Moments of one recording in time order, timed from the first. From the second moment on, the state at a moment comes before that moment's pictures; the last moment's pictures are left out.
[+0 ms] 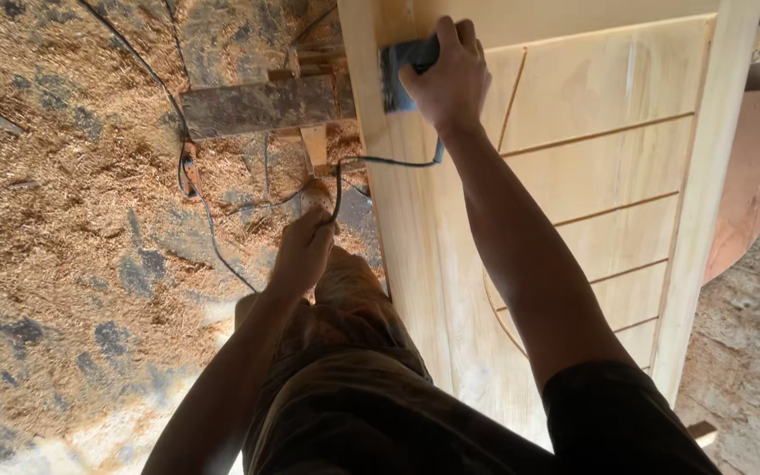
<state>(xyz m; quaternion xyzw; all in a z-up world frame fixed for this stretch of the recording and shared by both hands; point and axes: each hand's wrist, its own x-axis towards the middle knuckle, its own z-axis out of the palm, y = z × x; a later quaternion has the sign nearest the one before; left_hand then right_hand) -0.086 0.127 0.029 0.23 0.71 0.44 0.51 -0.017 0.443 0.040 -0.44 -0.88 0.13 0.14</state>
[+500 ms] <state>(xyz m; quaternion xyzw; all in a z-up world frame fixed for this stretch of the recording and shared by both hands) -0.070 0.095 0.029 0.25 0.70 0.42 0.52 0.054 0.301 0.064 -0.49 -0.85 0.16 0.09</state>
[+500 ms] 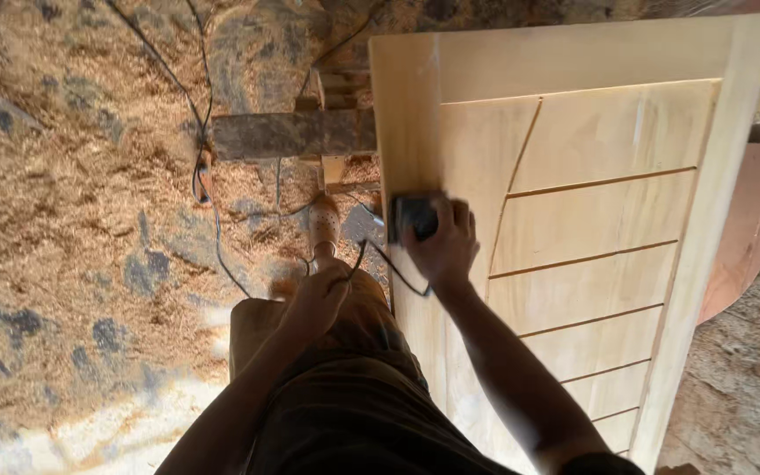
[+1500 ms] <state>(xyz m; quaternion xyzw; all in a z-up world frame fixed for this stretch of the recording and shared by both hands) -0.119 0.083 0.046 0.23 0.75 0.37 0.50 -0.059 0.372 0.036 -0.49 -0.86 0.17 0.04</state>
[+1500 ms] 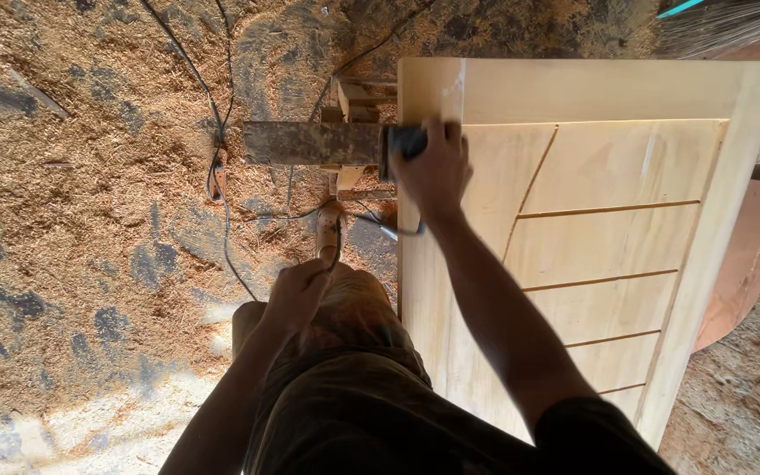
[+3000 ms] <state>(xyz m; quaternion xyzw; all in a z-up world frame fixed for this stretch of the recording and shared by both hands) -0.106 0.079 0.039 0.20 0.71 0.43 0.52 -0.074 0.489 0.031 -0.52 -0.83 0.13 0.11</state>
